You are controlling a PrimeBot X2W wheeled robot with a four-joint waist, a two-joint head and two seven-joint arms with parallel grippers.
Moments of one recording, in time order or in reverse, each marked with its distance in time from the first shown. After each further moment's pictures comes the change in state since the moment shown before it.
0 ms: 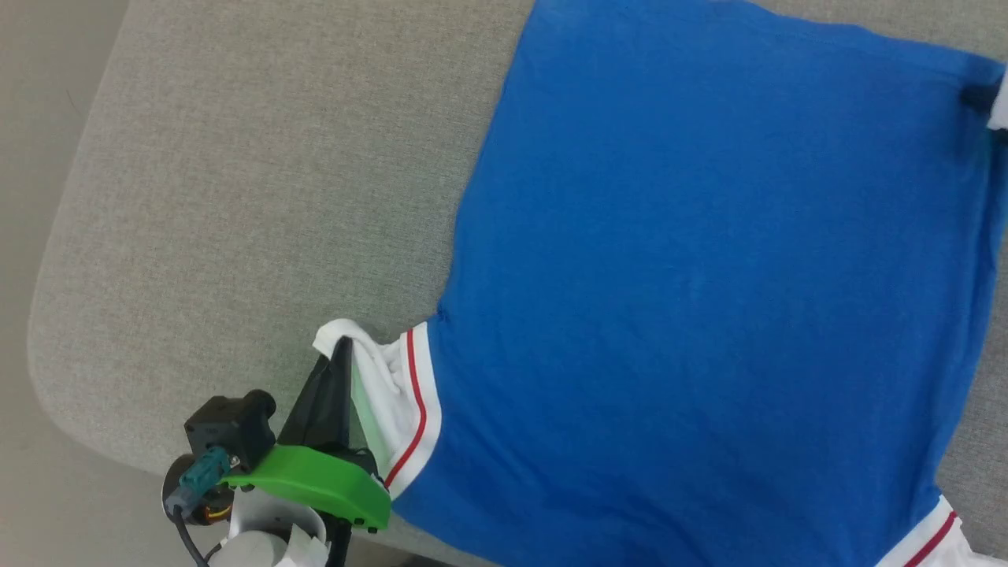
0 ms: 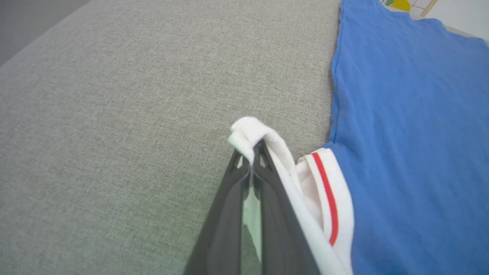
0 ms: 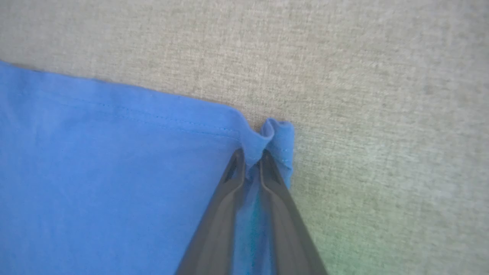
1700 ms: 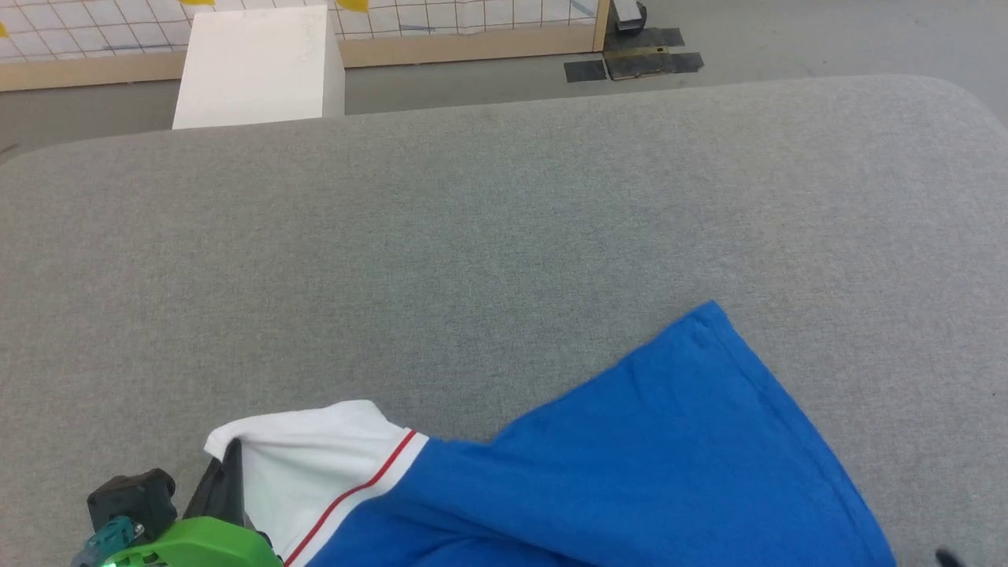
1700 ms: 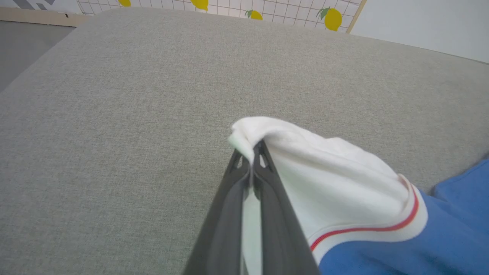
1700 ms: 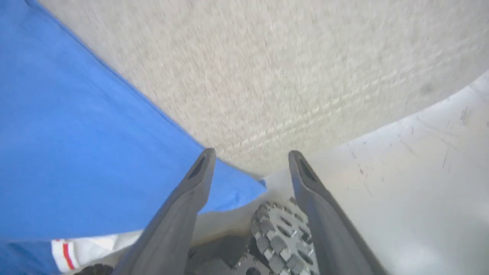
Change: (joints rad) left arm 0.230 0.156 0.113 -0.065 -0.074 0.122 0.106; right arm 1.353 0.159 -0.300 -0.798 0.167 0.000 -0.303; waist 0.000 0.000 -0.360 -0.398
